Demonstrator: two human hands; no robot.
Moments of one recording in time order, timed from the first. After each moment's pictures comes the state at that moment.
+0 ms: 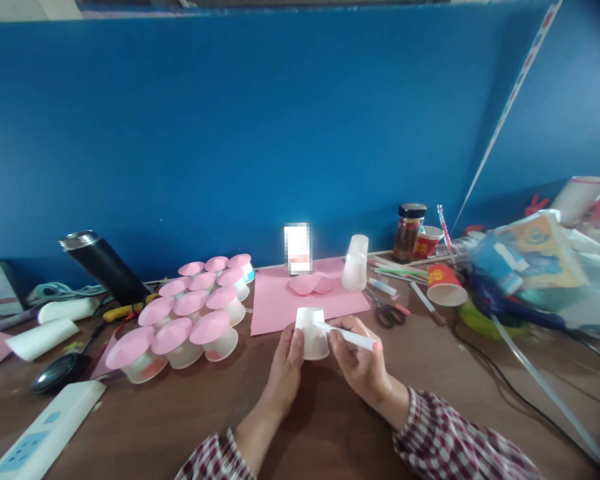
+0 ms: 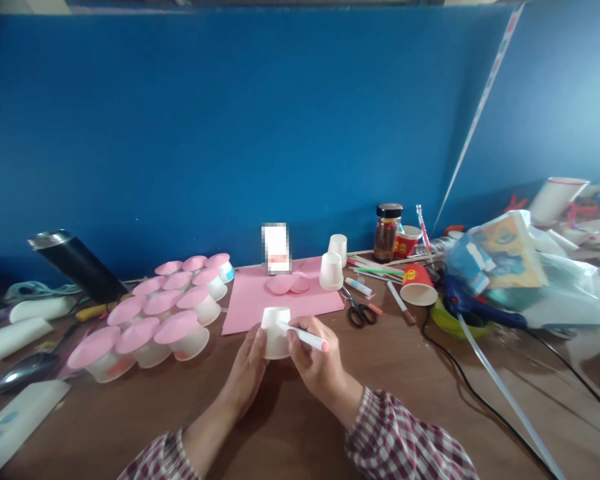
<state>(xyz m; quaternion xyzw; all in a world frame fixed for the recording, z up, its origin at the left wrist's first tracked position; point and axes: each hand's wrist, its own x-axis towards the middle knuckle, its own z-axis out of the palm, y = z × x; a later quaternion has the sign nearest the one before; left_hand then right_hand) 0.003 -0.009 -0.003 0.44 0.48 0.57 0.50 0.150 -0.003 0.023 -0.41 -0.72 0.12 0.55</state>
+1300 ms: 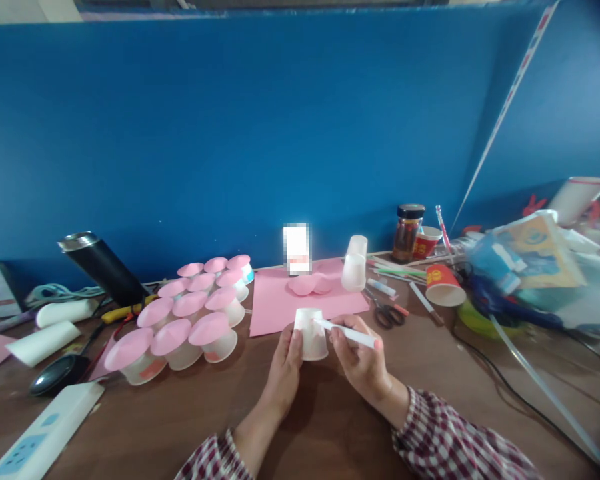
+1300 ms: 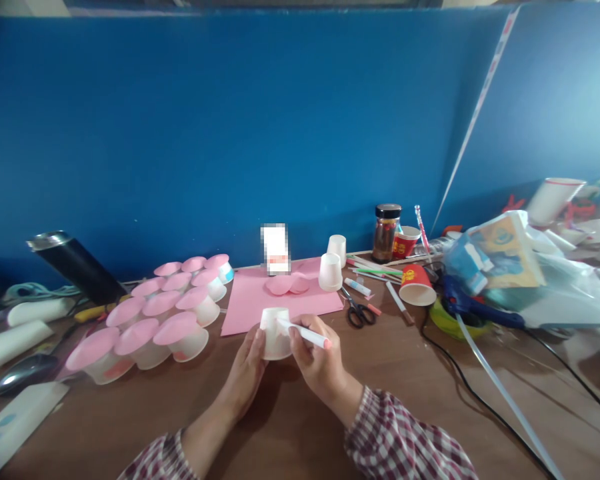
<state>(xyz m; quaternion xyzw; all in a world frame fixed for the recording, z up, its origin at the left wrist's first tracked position) 0.004 -0.010 0.001 0.44 0.47 0.58 0.50 0.150 -0.001 0.022 -0.43 -0.70 0.12 0.56</state>
